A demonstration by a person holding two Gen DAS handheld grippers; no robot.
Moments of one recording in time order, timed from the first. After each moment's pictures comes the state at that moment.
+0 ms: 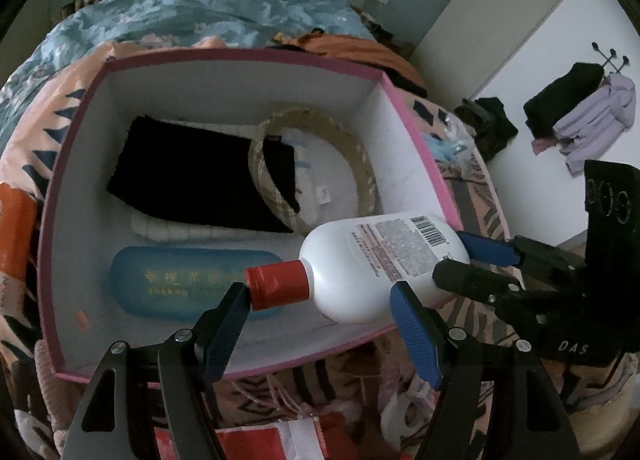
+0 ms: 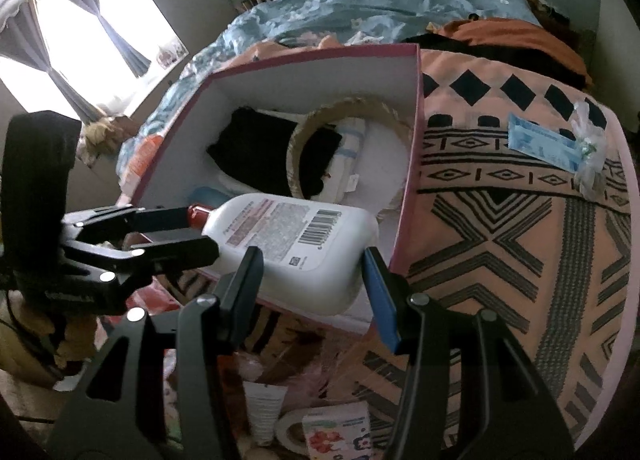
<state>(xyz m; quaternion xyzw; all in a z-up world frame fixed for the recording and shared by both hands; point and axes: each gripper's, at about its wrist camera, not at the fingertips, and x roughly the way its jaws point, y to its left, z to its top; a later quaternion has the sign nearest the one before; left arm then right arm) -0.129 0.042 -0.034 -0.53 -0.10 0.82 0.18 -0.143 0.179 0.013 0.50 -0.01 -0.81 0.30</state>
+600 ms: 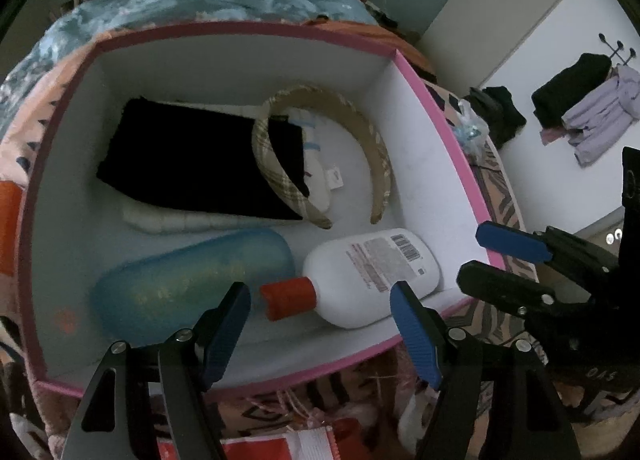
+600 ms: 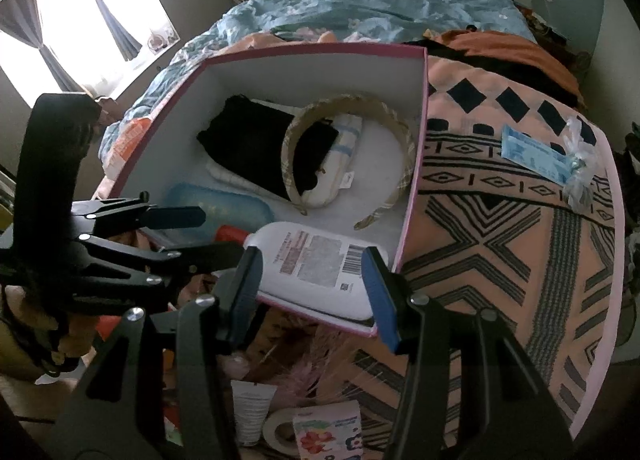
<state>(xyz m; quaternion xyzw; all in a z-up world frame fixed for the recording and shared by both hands) -0.130 0.045 -0.049 -0.54 -0.09 0.82 0.18 -0.133 0.168 0.013 0.49 0.03 -0.83 0.28</state>
